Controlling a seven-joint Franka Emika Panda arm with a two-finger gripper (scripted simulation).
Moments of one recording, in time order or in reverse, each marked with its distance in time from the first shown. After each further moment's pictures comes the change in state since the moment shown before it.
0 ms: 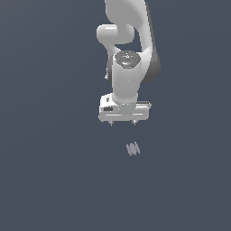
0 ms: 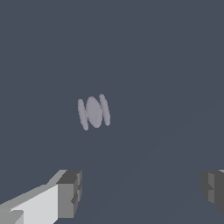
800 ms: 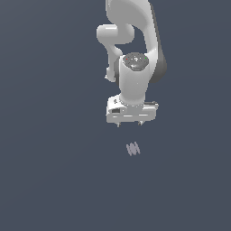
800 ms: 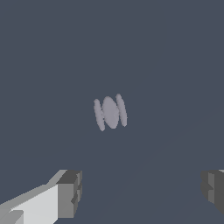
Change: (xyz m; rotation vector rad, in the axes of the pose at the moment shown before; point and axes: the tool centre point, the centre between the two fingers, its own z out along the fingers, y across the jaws) arm 0.002 -0.030 0.005 0.028 -0.007 -0.008
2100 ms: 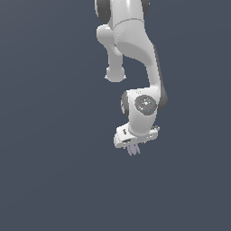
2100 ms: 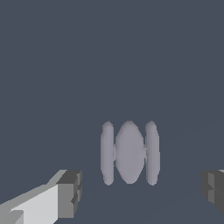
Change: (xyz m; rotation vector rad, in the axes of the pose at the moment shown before) arm 0.045 -0.024 0.111 -0.030 -0.030 -0.201
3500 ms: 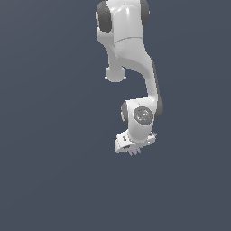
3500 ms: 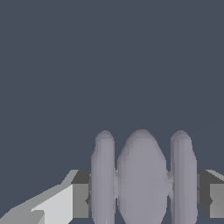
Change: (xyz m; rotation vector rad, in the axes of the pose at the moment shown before) arm 0.002 -0.002 0.052 -0.001 0.000 -0.011
